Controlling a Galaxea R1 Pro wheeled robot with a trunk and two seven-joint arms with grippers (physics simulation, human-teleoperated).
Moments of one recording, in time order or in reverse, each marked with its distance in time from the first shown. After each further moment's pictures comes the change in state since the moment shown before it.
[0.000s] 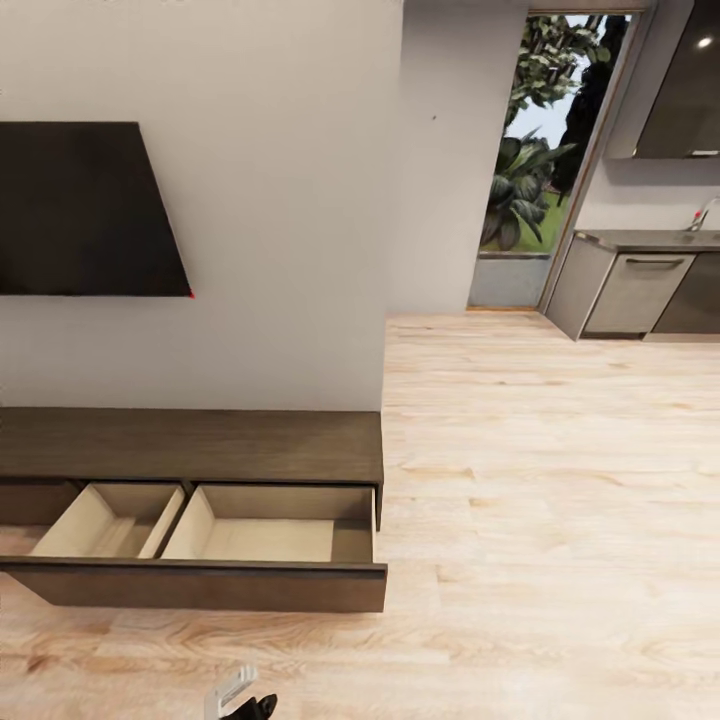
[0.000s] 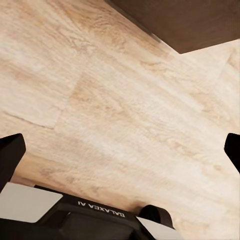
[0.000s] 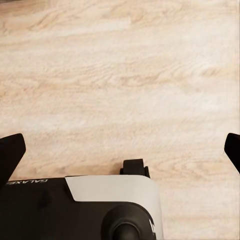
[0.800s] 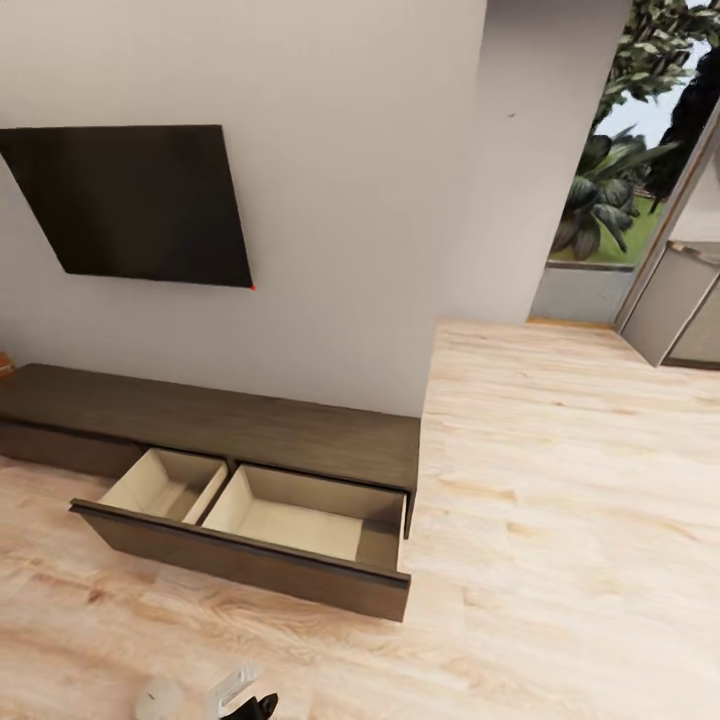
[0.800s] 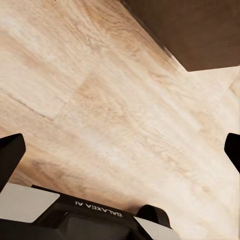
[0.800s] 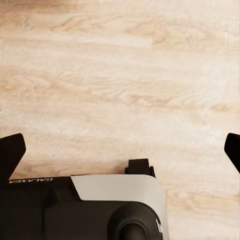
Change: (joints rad) left arm 0.000 -0.001 0.000 -0.001 0.007 0.000 -0.006; right arm 0.000 0.014 0.003 0.005 0.005 -0.010 -0.002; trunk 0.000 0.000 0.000
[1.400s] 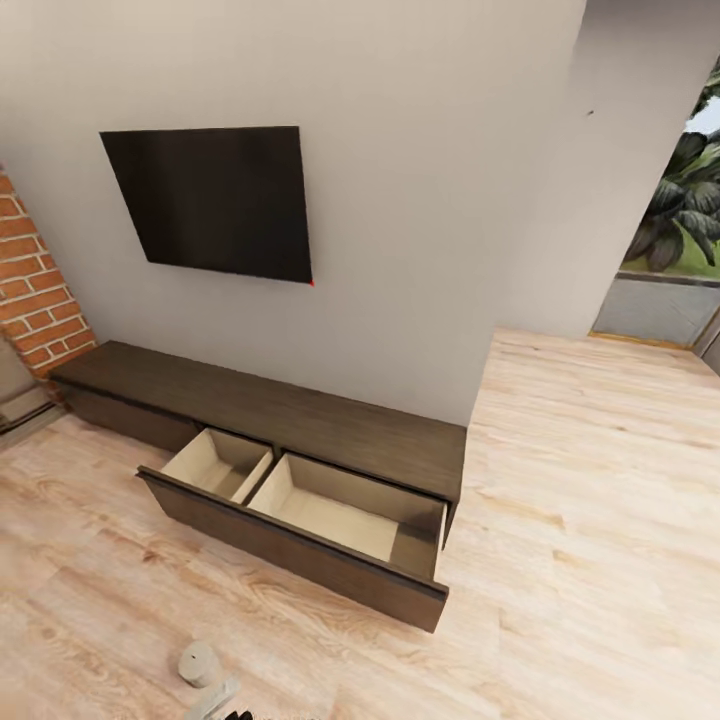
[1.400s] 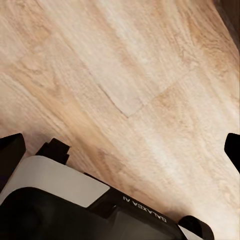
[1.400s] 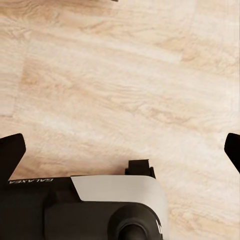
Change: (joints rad) left arm 0.000 -0.004 0.017 0.003 0.011 0.000 0.250; right arm 0.000 0.001 0.000 -0.004 0.005 0.001 -0.002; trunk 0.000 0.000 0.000
